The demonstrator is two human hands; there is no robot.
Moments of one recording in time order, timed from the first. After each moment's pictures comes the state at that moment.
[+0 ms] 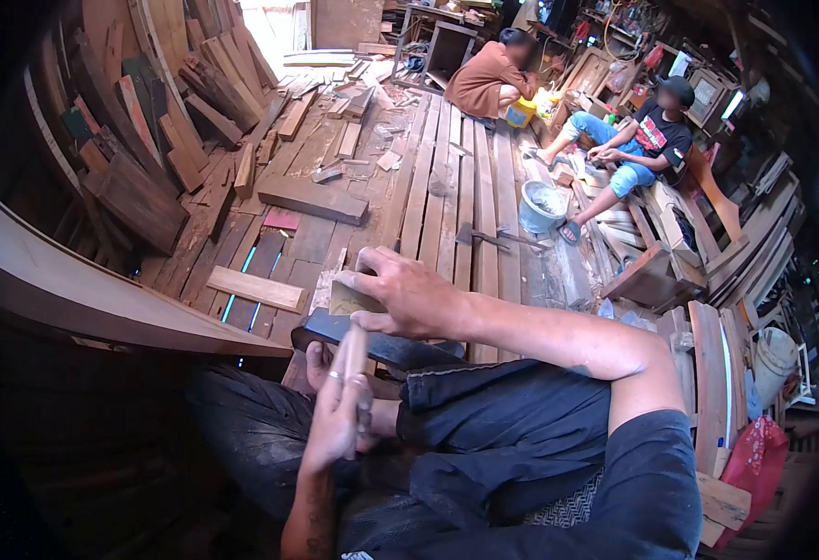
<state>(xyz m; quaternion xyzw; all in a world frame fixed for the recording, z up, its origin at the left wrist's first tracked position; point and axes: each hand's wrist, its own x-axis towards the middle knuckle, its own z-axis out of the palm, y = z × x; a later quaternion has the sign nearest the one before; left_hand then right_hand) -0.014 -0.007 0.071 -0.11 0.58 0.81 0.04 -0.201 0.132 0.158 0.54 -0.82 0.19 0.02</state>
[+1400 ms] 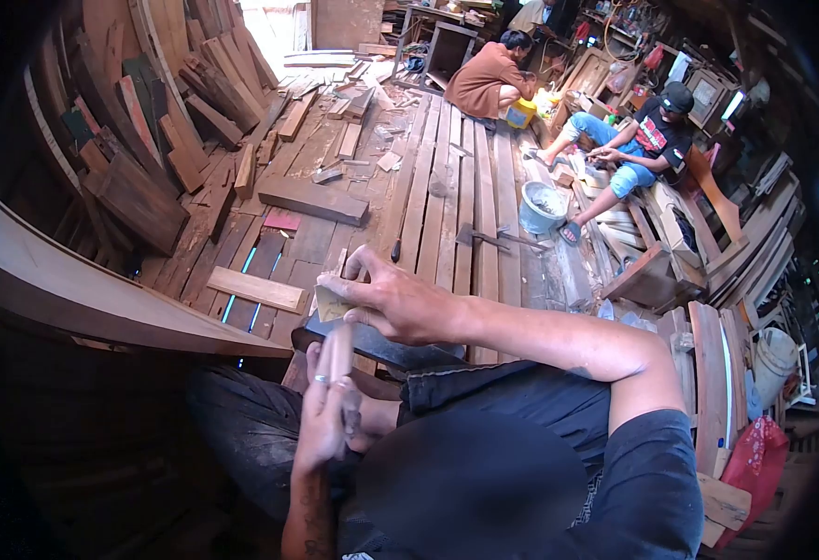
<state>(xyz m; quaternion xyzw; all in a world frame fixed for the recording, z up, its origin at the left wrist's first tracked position) -0.011 -0.023 0.074 -0.11 0.54 0.83 -0.01 -0.205 0.125 0.141 0.57 -0.77 0.29 -0.02</state>
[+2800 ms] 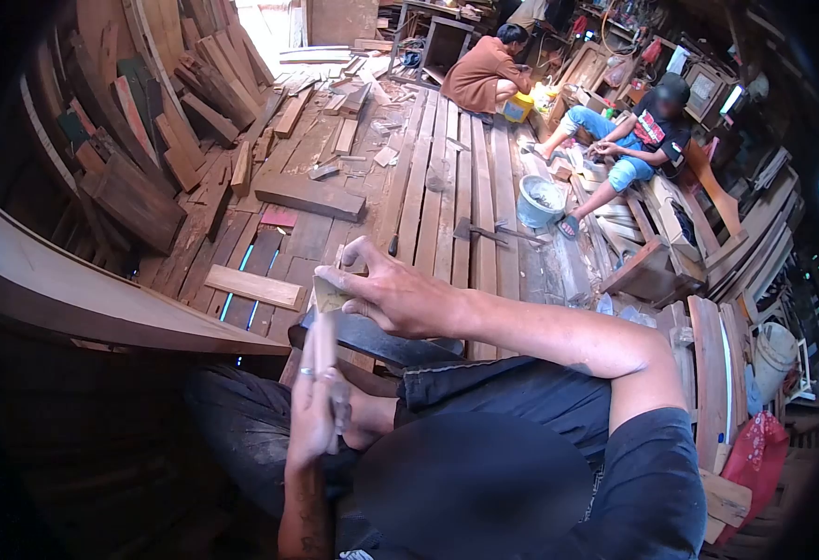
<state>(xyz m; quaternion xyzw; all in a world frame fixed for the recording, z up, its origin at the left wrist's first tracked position) -0.013 -0.029 0.069 -0.13 0.53 0.84 -0.01 -0.212 0.128 0.137 0.59 -0.75 0.28 0.03</state>
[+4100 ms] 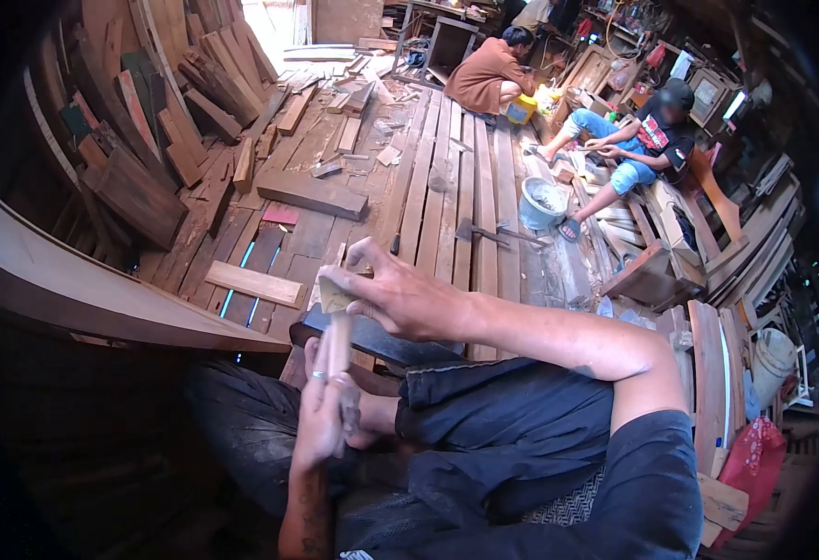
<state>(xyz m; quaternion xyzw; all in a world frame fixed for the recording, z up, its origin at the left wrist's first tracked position) -0.009 -0.022 0.069 -0.12 0.53 0.84 -0.01 -0.203 0.129 0.146 0.58 -0.78 0.25 0.00</state>
